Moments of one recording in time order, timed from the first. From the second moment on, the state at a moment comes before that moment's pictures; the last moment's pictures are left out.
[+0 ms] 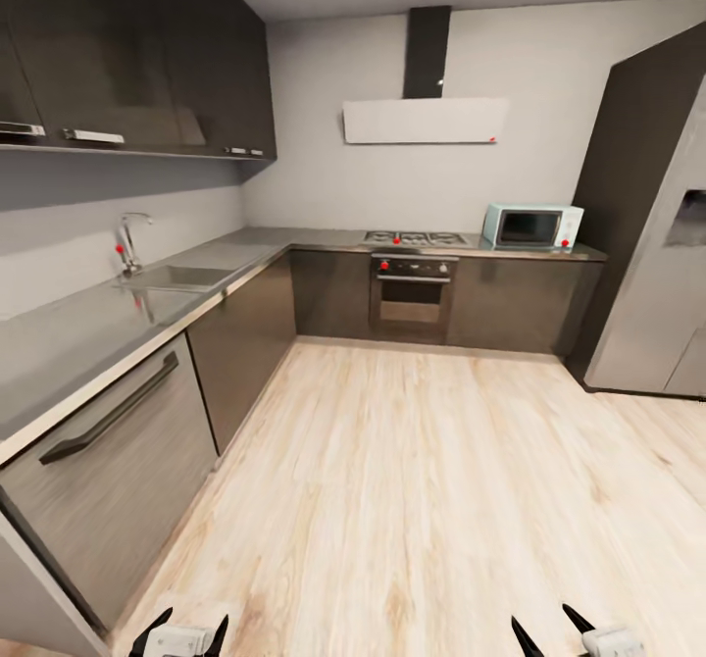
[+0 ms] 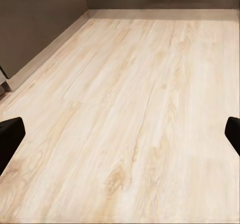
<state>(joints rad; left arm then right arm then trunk) 0.16 0.04 0.11 -1.20 -0.03 -0.15 -0.20 0.17 -0.02 -0.45 -1.23 -0.01 -0.22 0.67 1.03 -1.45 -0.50</state>
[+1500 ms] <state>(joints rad) 0.16 0.04 0.11 -1.18 -0.02 -0.15 -0.20 0.17 -0.02 -0.45 -1.21 -0.01 -0.22 0.67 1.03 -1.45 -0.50</state>
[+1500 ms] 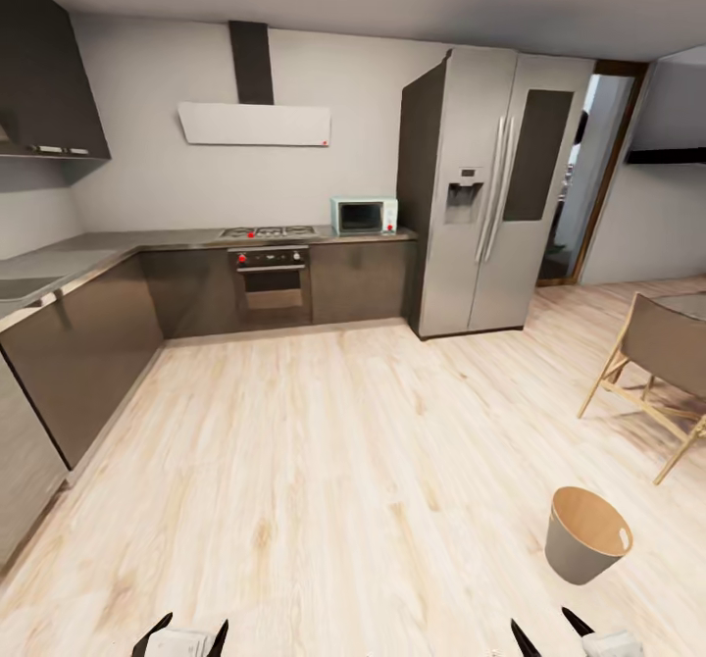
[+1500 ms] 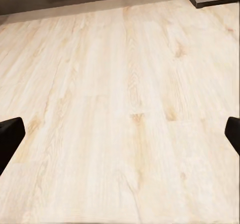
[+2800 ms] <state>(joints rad) 0.16 0.04 0.11 -1.18 -0.02 -0.15 -0.20 0.17 -0.02 -0.45 -1.21 -0.01 -0.22 0.67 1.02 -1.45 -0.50</state>
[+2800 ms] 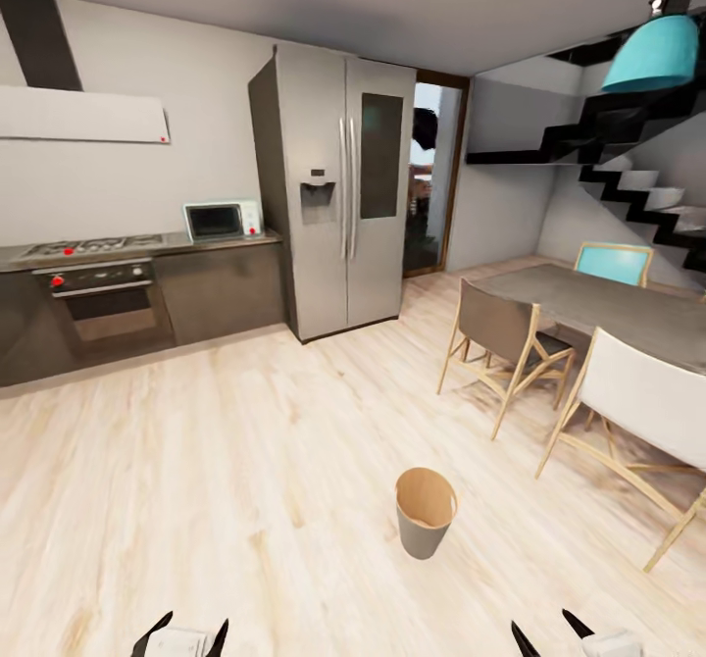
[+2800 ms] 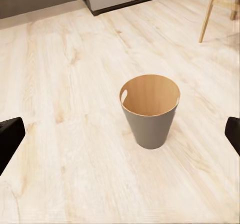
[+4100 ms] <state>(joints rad) 0.08 0.04 0.11 -1.04 -0.02 -0.10 -0.20 0.15 -0.01 -0.30 -1.20 0.00 -0.07 0.45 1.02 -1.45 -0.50</state>
